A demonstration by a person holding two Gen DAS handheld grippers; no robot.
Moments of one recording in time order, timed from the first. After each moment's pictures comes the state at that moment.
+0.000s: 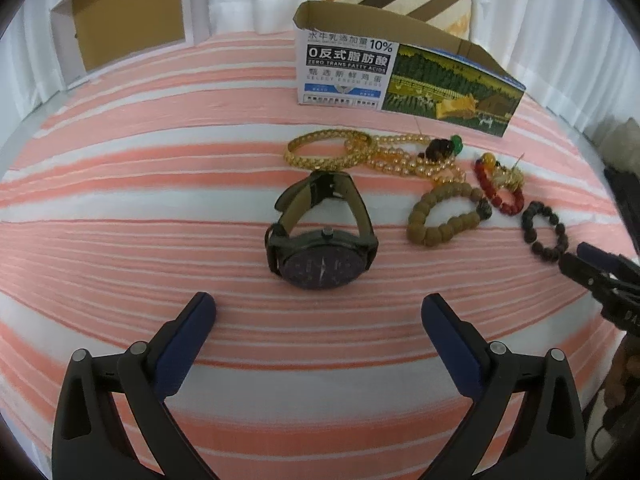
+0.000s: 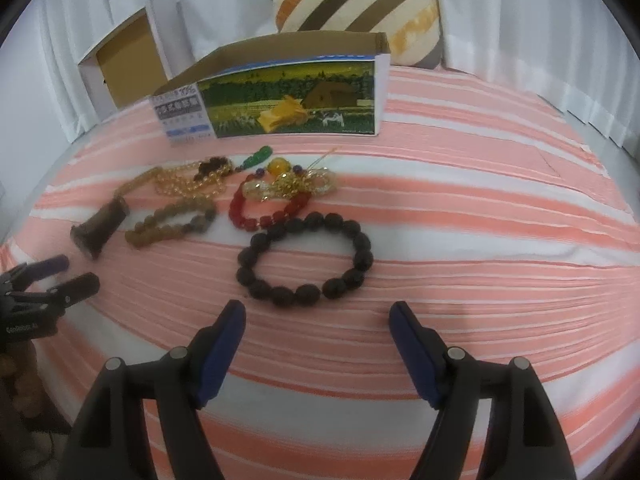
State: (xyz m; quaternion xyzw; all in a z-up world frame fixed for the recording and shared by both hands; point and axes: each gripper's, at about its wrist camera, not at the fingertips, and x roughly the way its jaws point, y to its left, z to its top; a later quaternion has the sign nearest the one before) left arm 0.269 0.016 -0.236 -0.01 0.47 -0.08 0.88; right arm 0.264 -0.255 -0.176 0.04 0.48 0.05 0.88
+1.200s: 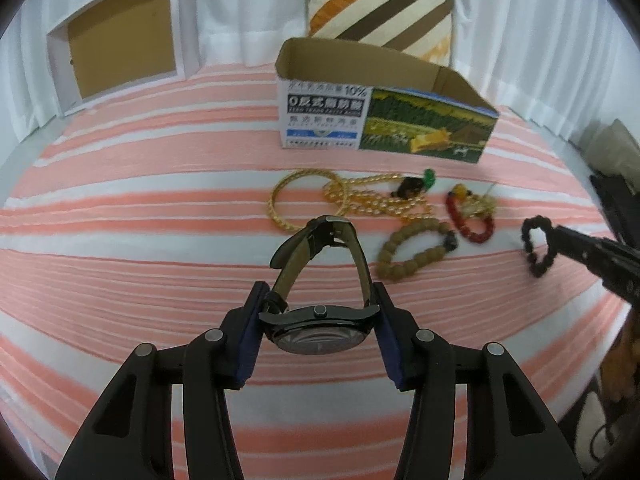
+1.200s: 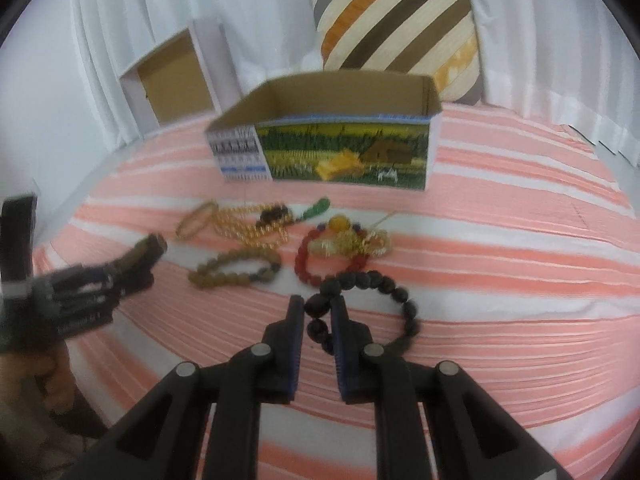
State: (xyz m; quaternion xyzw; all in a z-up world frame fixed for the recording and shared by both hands) left arm 0.259 0.006 -0.201 -0.01 0.43 -0.10 0.90; right arm 0.270 -0.239 -0.134 0.06 0.44 0.12 0.89
